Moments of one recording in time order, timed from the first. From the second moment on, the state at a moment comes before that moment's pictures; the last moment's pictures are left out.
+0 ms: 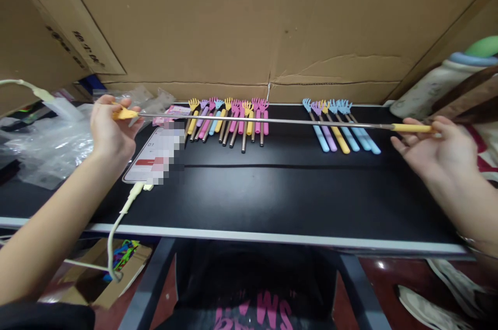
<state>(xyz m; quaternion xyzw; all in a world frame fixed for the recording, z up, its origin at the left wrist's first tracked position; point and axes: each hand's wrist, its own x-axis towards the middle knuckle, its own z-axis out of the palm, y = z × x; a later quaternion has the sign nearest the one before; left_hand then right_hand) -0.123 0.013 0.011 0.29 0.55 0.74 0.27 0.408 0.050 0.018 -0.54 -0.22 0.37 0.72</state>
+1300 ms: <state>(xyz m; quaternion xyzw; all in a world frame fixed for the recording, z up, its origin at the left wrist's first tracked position) -0.097 -0.002 -0.002 0.65 0.52 0.48 0.29 0.402 0.037 0.001 -0.53 -0.59 0.35 0.49</state>
